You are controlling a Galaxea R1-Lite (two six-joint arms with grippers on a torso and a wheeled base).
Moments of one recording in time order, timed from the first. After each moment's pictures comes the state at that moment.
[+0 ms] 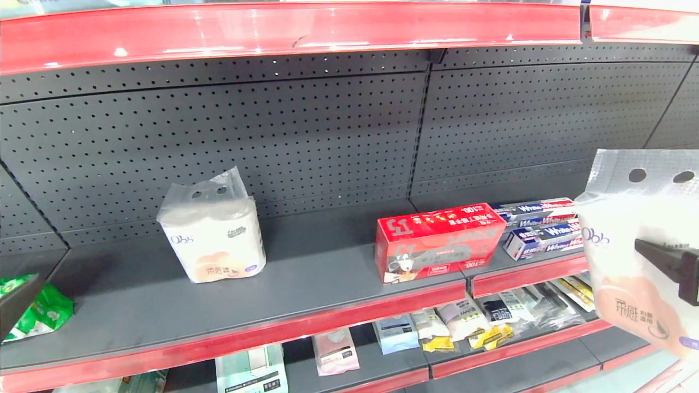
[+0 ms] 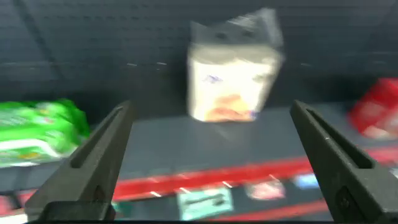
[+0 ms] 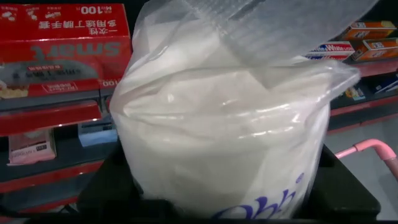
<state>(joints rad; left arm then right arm) 0.06 0.69 -0.41 -0.15 0.03 -0.05 0.16 1.03 -0.58 -0.13 -0.35 -0.14</state>
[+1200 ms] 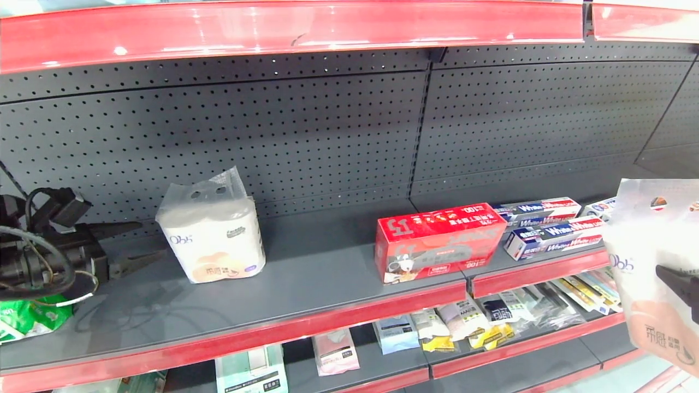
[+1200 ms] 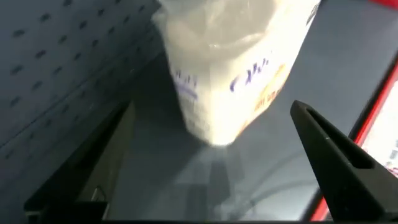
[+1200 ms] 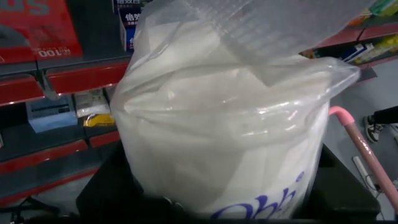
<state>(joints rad) 0.47 1.88 -0.78 -0.48 -1.02 0.66 0.05 1.03 -0.50 -0.12 -0.38 -0.21</state>
